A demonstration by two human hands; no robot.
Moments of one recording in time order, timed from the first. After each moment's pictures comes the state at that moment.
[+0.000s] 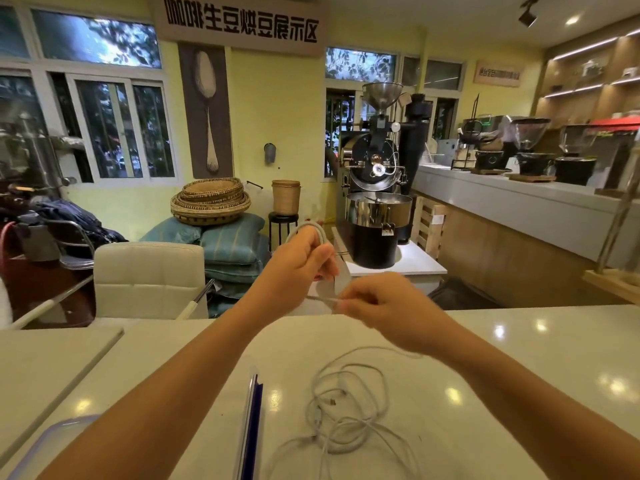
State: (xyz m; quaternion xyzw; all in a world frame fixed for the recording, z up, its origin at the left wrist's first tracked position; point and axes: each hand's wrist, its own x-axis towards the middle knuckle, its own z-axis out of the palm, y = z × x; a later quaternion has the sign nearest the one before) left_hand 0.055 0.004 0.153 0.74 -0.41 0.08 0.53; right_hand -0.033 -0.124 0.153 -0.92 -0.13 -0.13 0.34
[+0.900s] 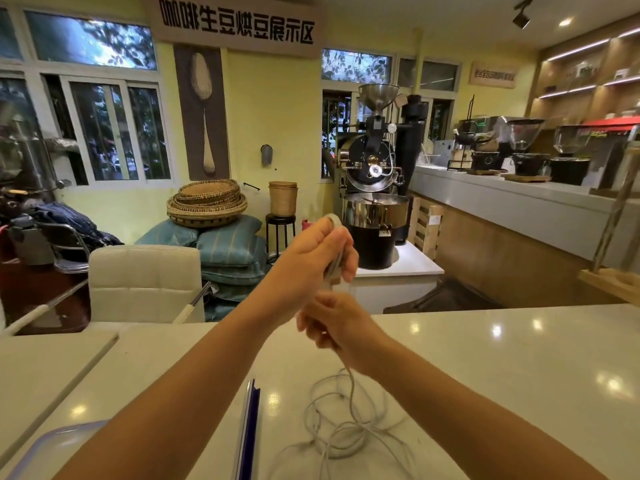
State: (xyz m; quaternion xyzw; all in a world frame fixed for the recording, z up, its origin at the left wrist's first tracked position) left_hand 0.034 -0.008 0.169 0.63 -0.43 -0.05 0.64; right_hand 0.008 -0.094 0.113 -0.73 -0.08 0.00 0.68
